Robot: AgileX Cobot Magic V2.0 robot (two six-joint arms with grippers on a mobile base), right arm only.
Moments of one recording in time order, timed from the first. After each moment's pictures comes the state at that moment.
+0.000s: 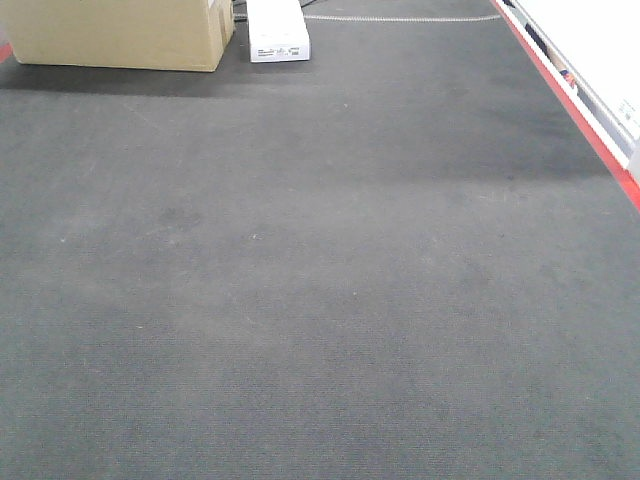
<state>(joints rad) -0.13 0.09 -0.35 0.24 0.49 -0.32</state>
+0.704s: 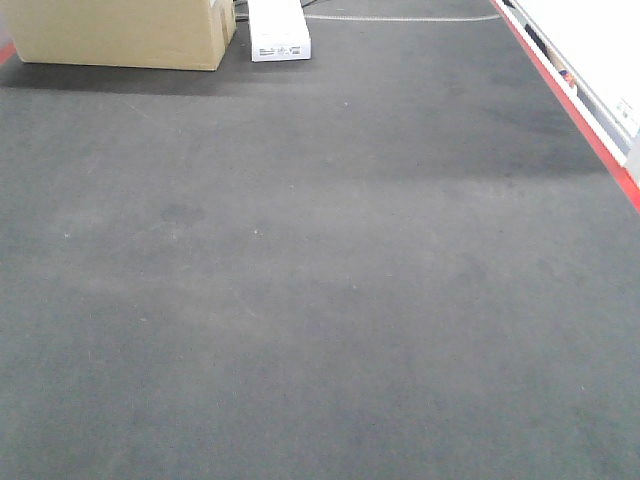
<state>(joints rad) -0.13 0.09 -0.35 0.24 0.49 -0.32</state>
